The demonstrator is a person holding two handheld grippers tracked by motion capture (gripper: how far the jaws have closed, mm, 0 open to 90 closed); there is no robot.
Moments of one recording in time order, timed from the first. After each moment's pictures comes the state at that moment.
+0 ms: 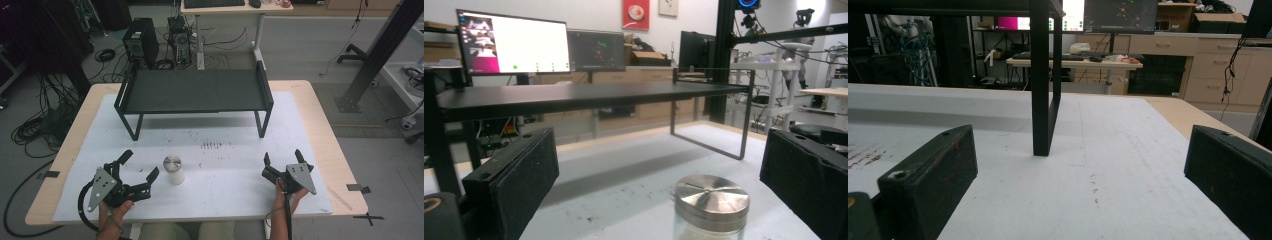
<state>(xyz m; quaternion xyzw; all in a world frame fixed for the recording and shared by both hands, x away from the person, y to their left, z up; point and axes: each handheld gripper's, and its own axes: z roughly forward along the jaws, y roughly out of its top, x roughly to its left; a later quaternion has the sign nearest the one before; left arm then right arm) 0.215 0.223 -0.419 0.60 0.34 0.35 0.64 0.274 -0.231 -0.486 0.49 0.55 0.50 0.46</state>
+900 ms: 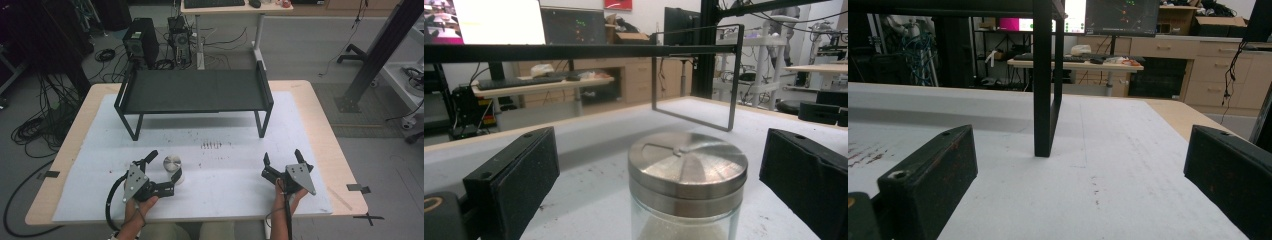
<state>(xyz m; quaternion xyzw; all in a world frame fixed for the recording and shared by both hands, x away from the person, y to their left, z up) 0.244 0.181 -0.461 0.63 0.33 0.33 0.62 0.274 -0.230 -0.486 0.48 0.55 0.50 0.46</state>
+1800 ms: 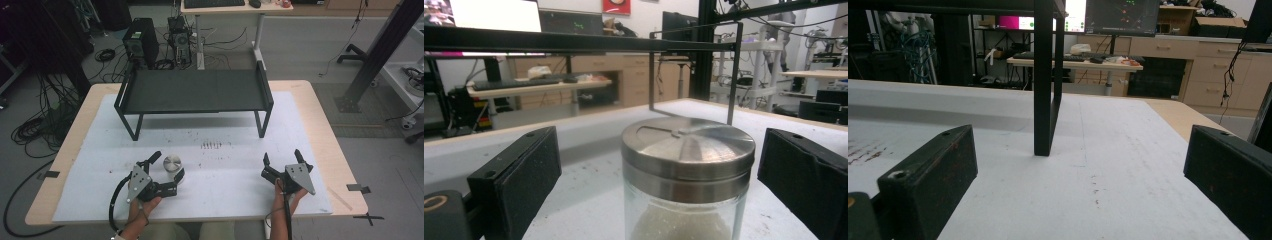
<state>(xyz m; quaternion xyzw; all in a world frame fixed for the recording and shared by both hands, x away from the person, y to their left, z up) 0.247 0.178 -0.471 0.62 0.33 0.32 0.63 0.274 -0.229 -0.486 0.48 0.56 0.50 0.47</state>
